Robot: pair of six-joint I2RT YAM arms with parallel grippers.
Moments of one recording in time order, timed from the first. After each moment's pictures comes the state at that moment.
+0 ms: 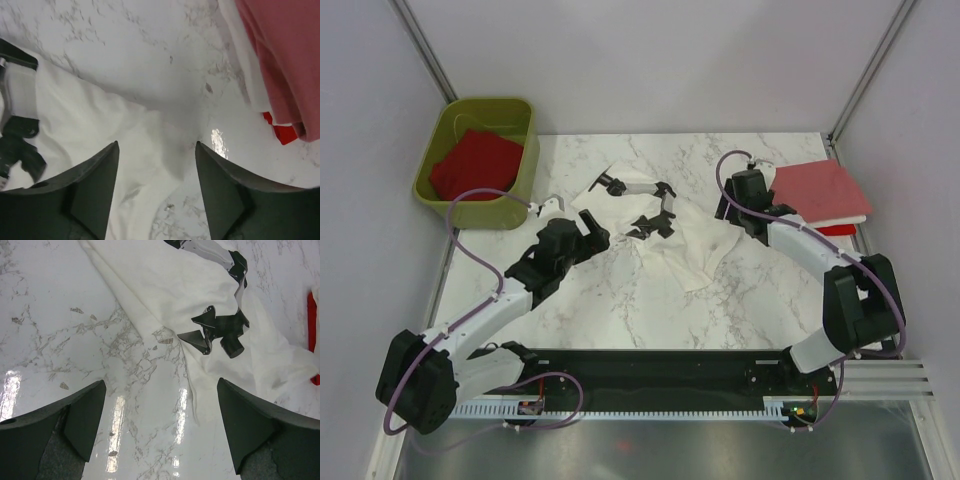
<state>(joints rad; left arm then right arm) -0.53 1.08 0.62 -0.07 -0.30 -0.76 0.33 1.53 0.96 -0.21 0.30 0.53</state>
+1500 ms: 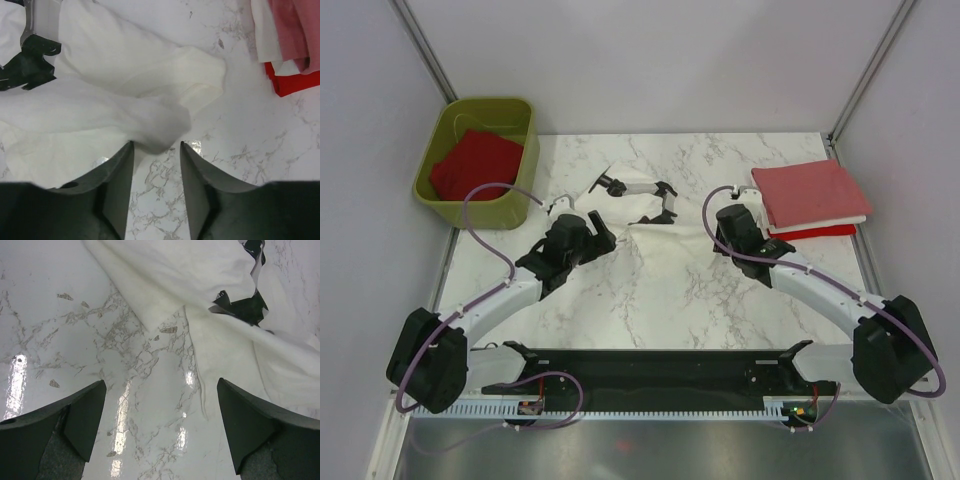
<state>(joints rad) -0.53 1.20 0.65 -0.07 -0.25 -0.76 0.57 1.28 0.80 -0.27 0.48 0.49</state>
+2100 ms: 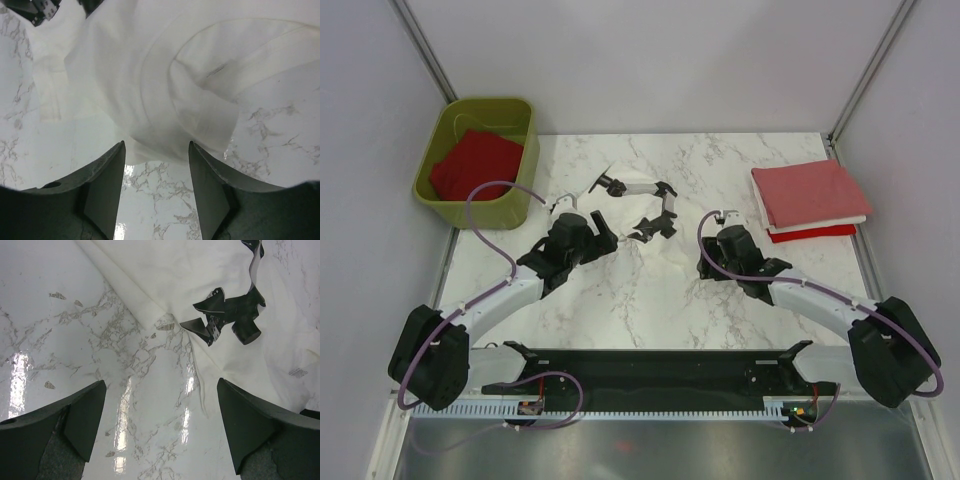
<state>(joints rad) -0.53 1.22 0.66 -0.07 -0.22 -0.74 0.58 1.26 0.61 -0.11 0.16 0.45</state>
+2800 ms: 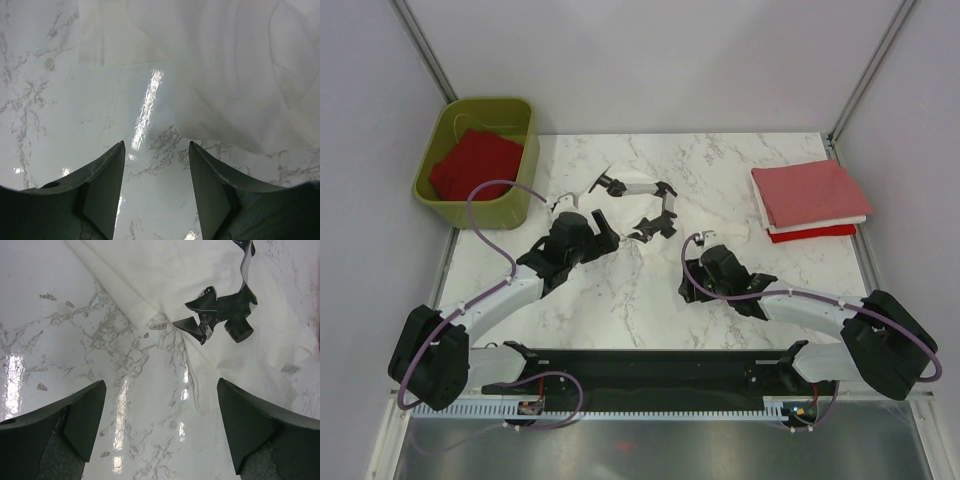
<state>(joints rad) -0.53 1.22 0.67 -0.06 -0.20 -0.74 0.76 1.27 0.51 0.00 0.07 0.50</state>
